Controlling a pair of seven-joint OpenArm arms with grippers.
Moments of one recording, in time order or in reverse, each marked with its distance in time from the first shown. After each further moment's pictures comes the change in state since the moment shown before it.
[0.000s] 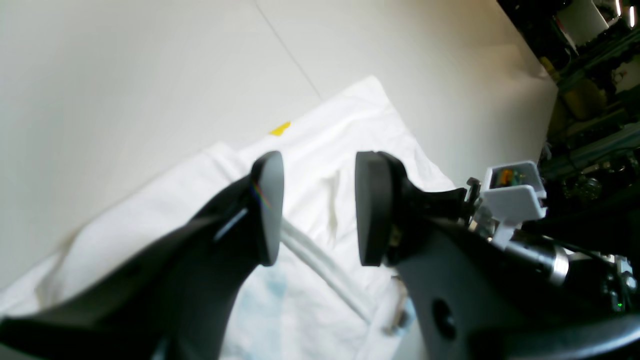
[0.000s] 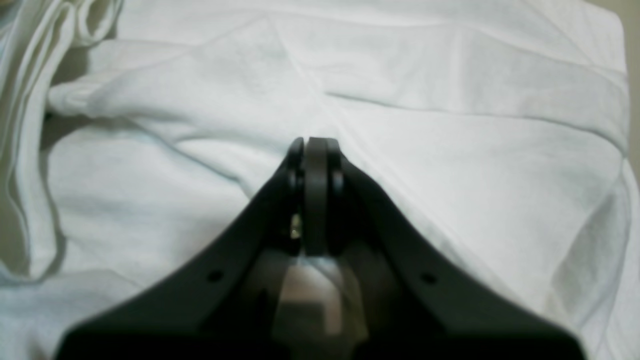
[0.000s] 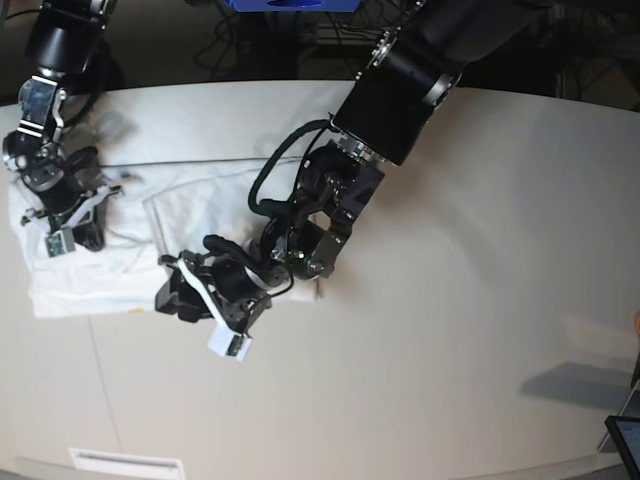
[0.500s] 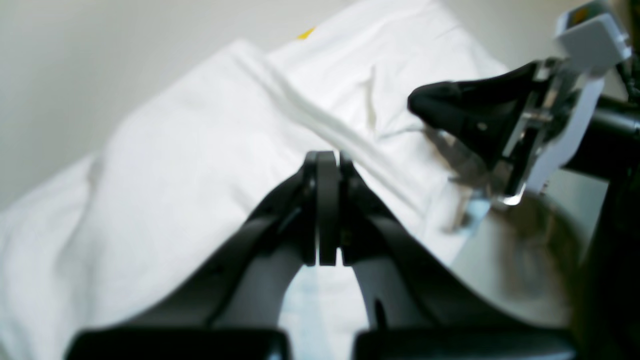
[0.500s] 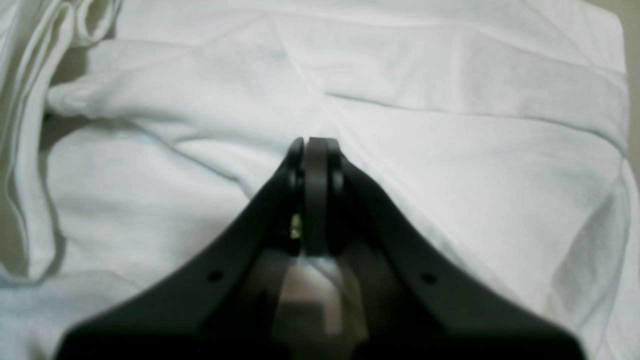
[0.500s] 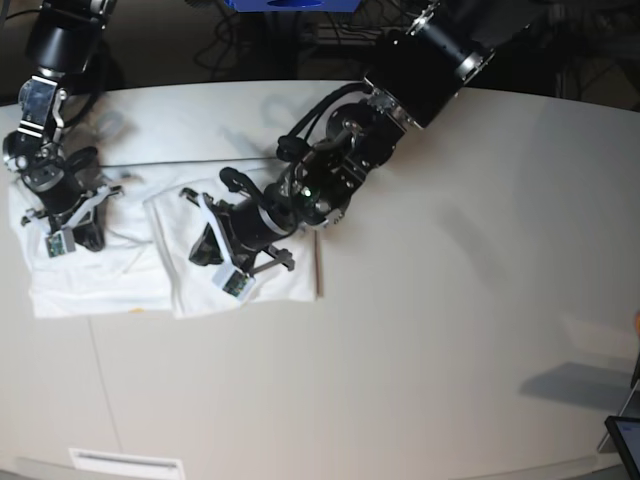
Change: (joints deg) left arm 8.0 -8.8 10.3 11.7 13.0 7.5 0.1; right arm -0.1 0.0 0.0 0.1 0.0 0.0 0.0
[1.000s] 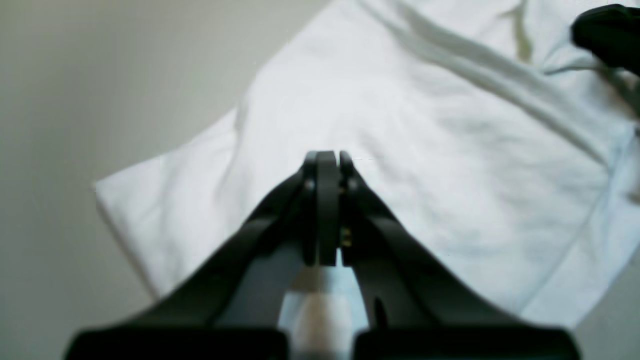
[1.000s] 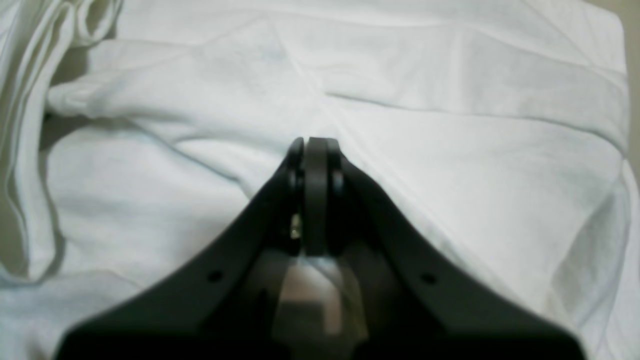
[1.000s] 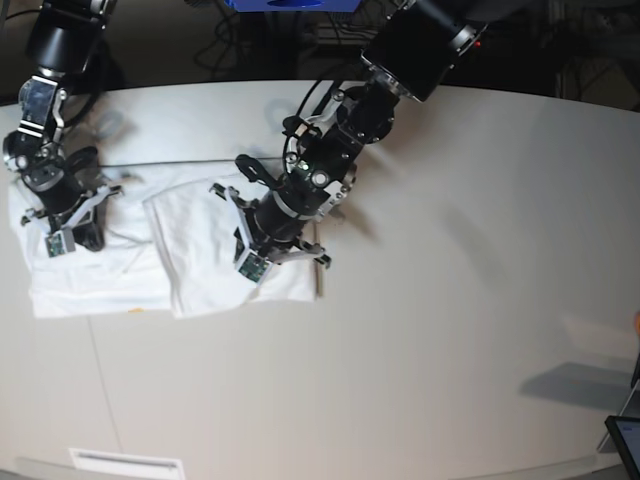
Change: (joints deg) left arm 5.3 0.6 -5.0 -0.4 21.7 1.6 -0.6; right arm 0.1 0.0 0.0 0.0 0.0 0.0 -0.1
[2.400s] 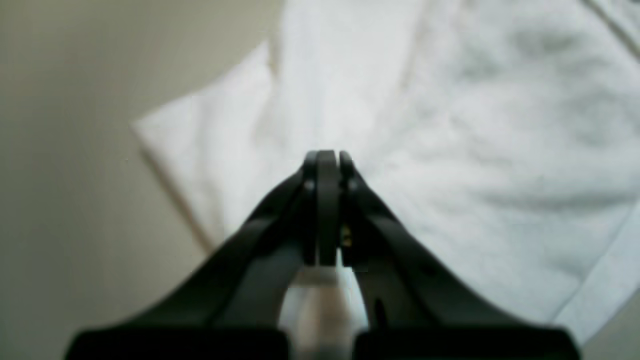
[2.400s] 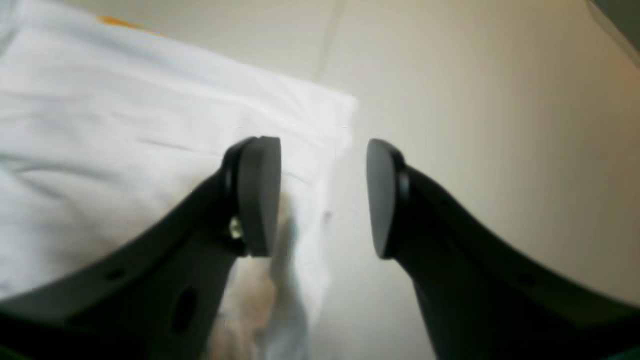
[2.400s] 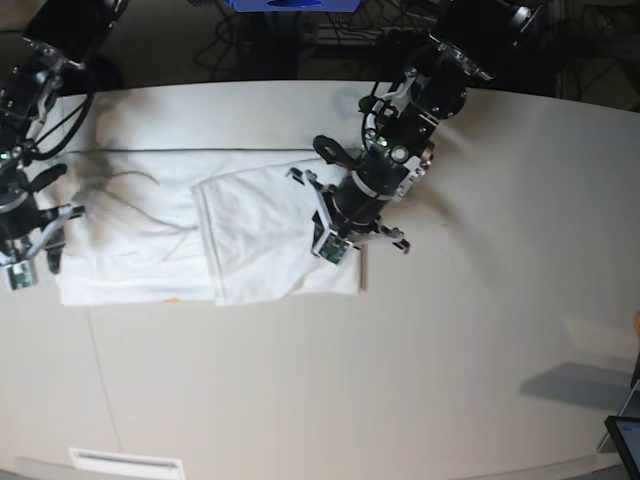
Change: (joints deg) left arm 7.3 -13.9 -6.3 13.7 -0.2 -0.3 1.2; right arm 0.5 -3.7 8.8 33.9 1.3 0.3 -30.7
